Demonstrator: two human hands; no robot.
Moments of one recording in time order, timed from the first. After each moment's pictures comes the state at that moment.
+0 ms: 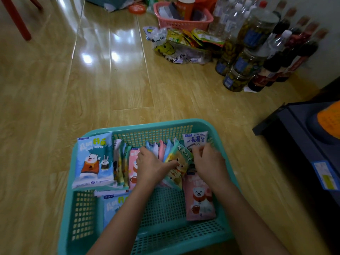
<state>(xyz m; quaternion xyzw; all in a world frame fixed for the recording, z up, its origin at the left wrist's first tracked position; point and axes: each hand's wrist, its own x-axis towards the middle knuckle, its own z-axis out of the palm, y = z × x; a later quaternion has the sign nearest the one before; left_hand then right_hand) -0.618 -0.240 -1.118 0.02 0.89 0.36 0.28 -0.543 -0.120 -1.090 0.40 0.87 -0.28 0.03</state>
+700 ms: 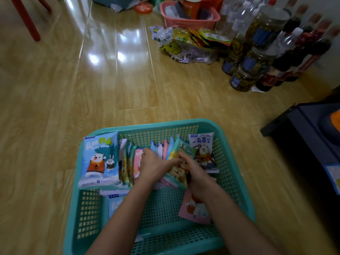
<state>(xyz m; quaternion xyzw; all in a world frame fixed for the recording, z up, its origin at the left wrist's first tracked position) -0.628 -0.247 -1.119 -0.02 0.84 0.42 0.34 -0.555 -0.149 -1.127 0.39 0.46 -0.79 0.11</state>
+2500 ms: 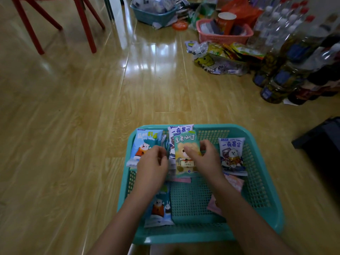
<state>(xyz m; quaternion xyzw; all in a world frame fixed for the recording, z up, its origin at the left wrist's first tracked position) -0.609 -0.350 -1.058 0.09 0.89 0.42 0.11 -0.576 -0.210 -1.080 0.32 0.78 -0.53 -0.05</state>
